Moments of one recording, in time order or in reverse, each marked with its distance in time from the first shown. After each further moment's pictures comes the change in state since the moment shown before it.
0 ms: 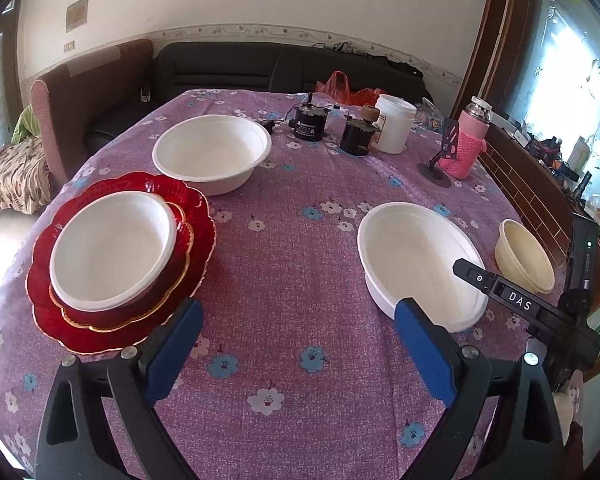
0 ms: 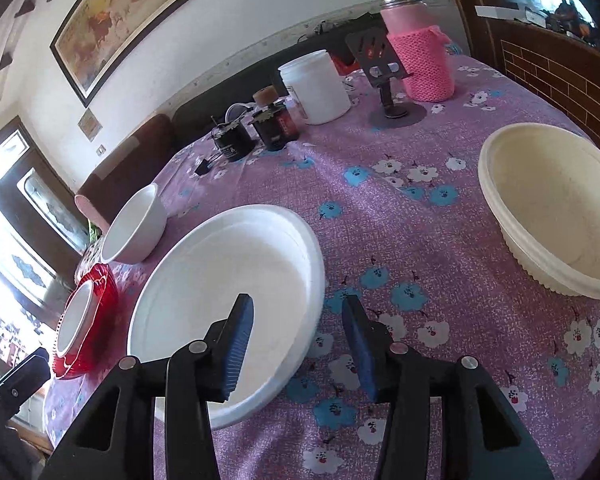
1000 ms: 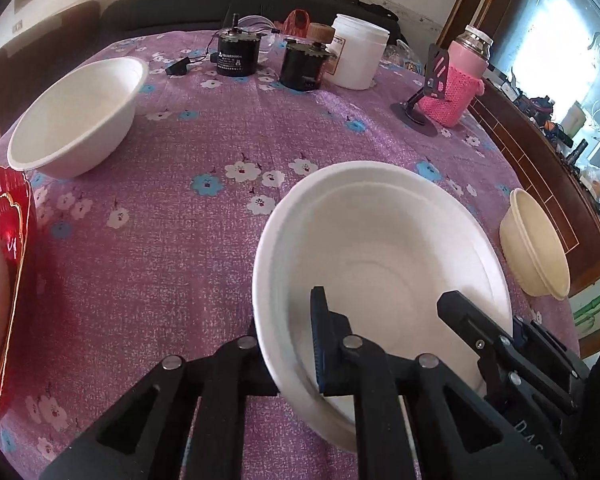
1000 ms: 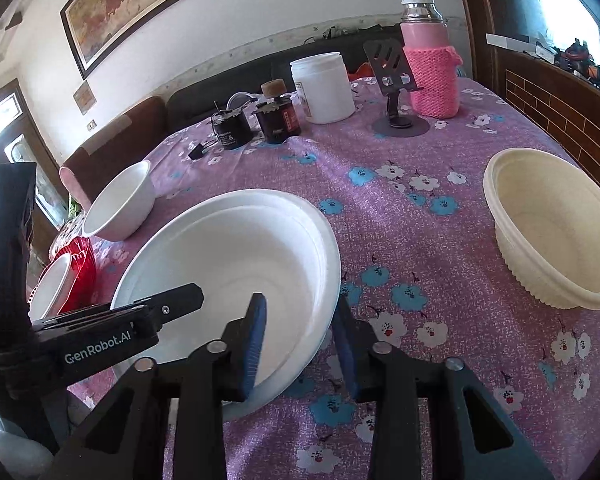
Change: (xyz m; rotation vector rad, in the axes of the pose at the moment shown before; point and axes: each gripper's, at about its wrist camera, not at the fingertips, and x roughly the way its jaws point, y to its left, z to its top) left arm 0.118 -0.062 0.021 0.046 0.198 -0.111; right arm 0.008 0.022 -0.009 -0.133 0.001 -0.083
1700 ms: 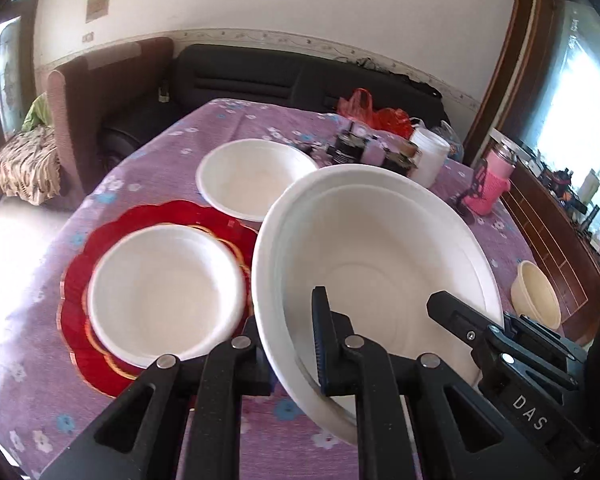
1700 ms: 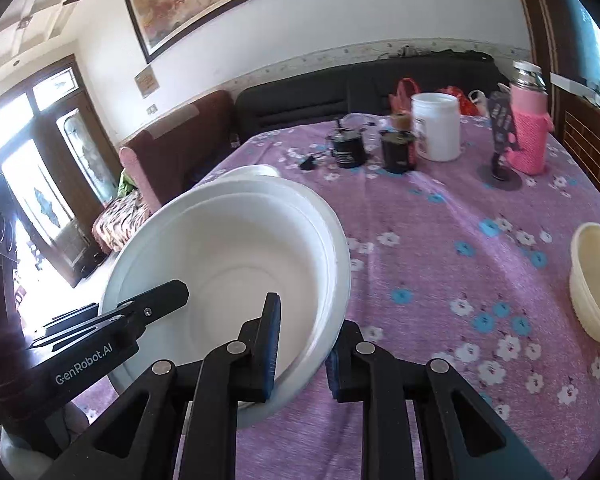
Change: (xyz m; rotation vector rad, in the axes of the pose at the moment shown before) left arm -0.144 0.118 -0.015 -0.131 -0.246 0.130; right arm -0.029 0.143 0.018 -0.173 -0.018 0.195
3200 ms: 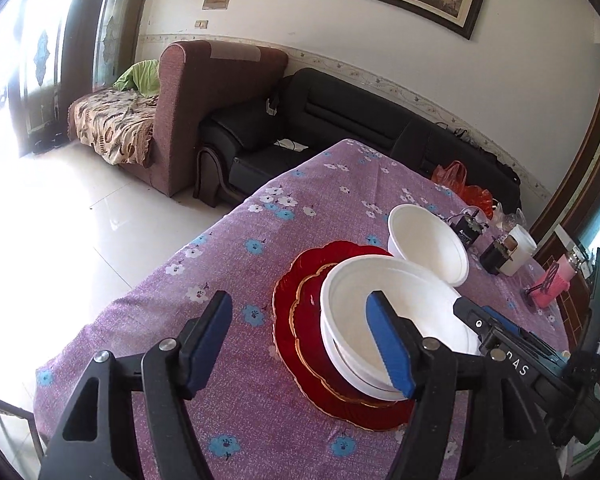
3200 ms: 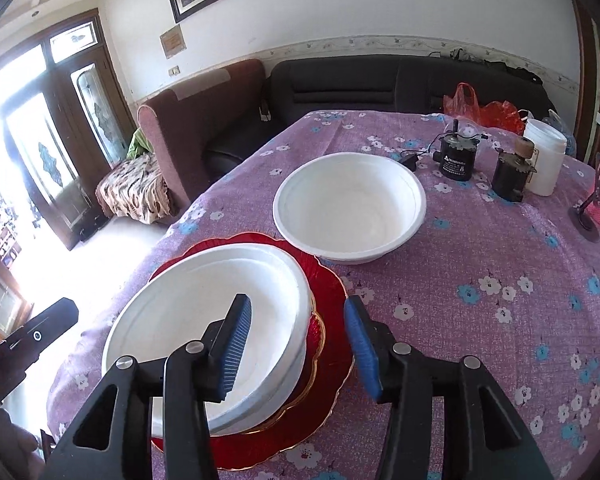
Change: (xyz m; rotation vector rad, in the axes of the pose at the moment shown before) left arm -0.058 0.157 -0.012 -0.294 -0.136 0.164; right arm 0.096 0.109 0.026 -0.092 0.046 -0.035
